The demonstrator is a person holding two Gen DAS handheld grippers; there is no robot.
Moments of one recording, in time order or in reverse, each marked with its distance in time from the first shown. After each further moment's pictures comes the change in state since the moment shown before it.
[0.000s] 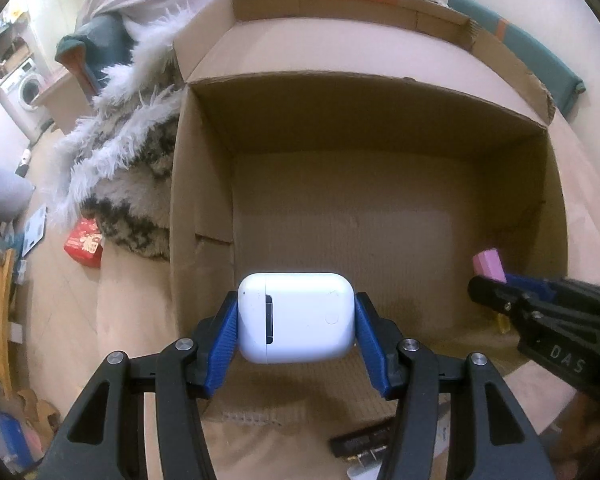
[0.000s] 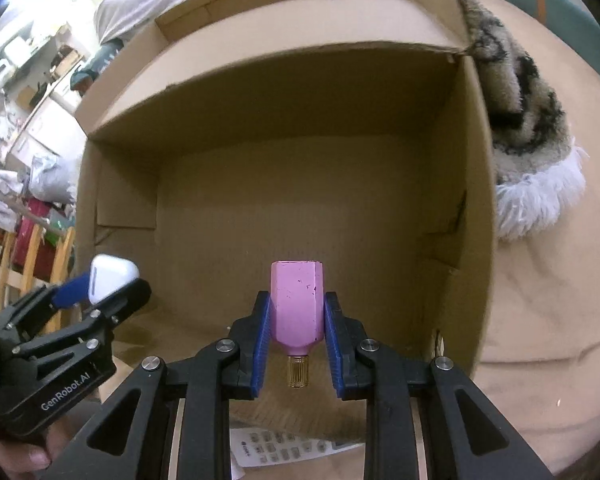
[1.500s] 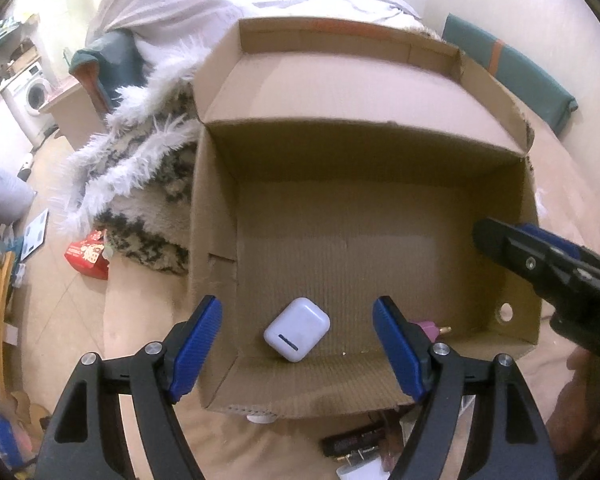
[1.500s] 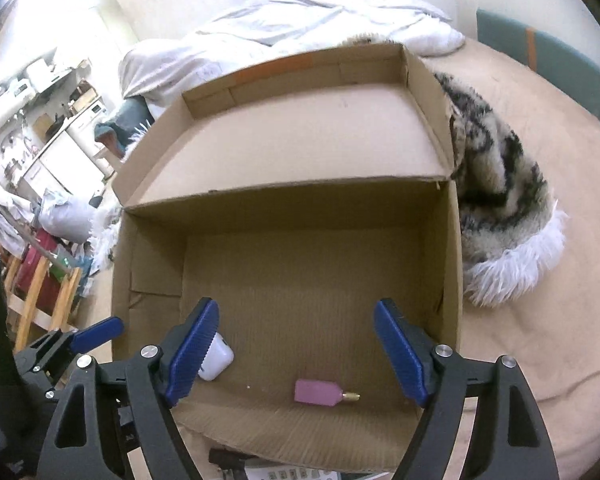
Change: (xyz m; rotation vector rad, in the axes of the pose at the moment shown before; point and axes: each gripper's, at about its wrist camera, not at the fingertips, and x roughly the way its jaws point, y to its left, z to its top) left arm -0.036 0.004 -0.003 -0.024 -0.080 -0.015; right arm -0.059 0.009 0.013 -0.015 -0.275 0.025
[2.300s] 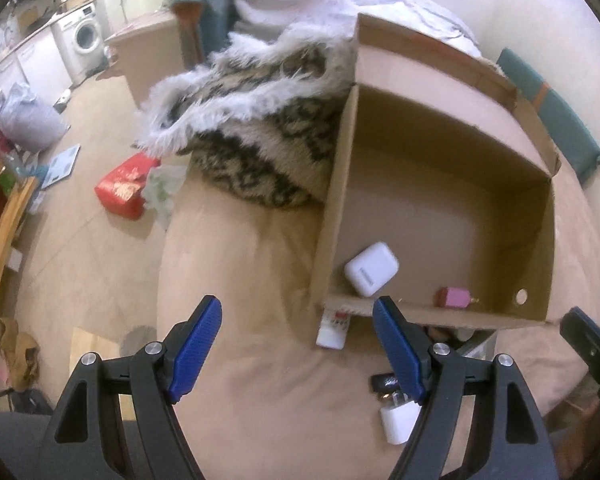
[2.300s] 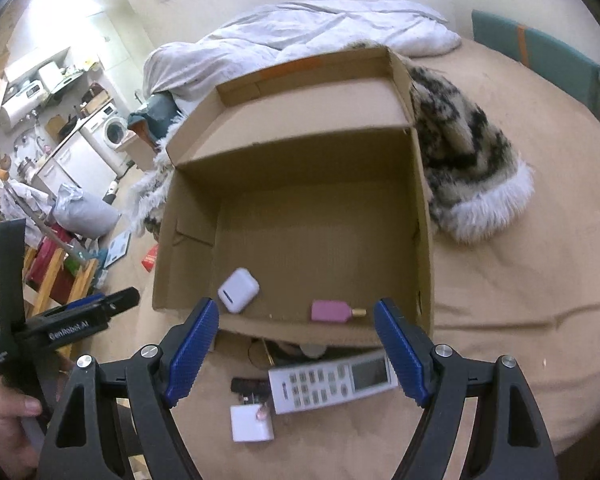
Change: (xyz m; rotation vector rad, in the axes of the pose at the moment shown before) left arm -0.044 0.079 -0.062 -0.223 0.054 0.050; right arm -0.067 0.005 -0.074 0.013 0.013 0.008
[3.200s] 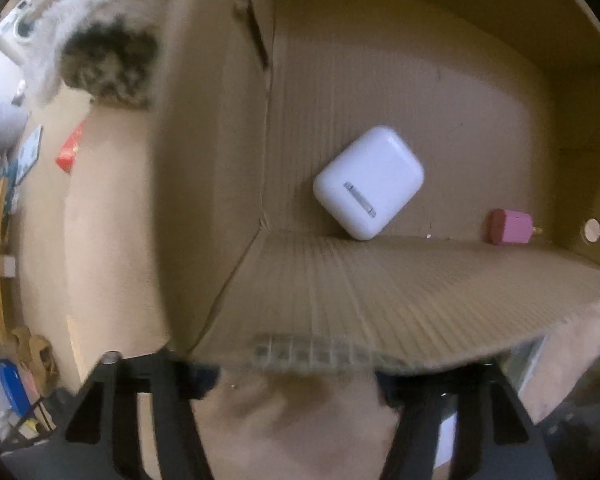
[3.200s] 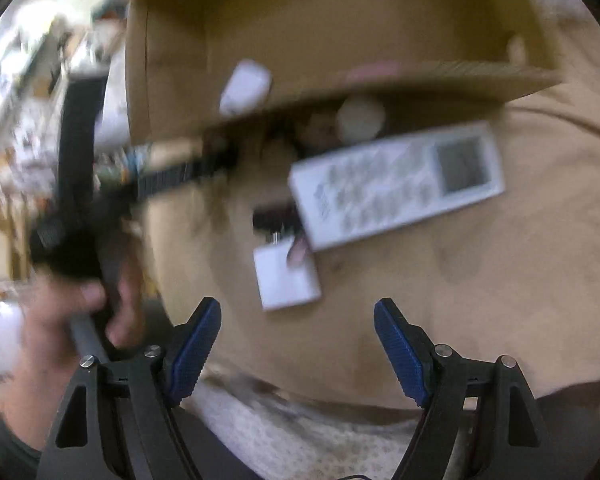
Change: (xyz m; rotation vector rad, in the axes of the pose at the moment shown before) left arm 0.142 -0.051 -0.012 0.144 0.352 0.018; right arm 0.096 0.018 -0.084 0.089 0.622 0.164
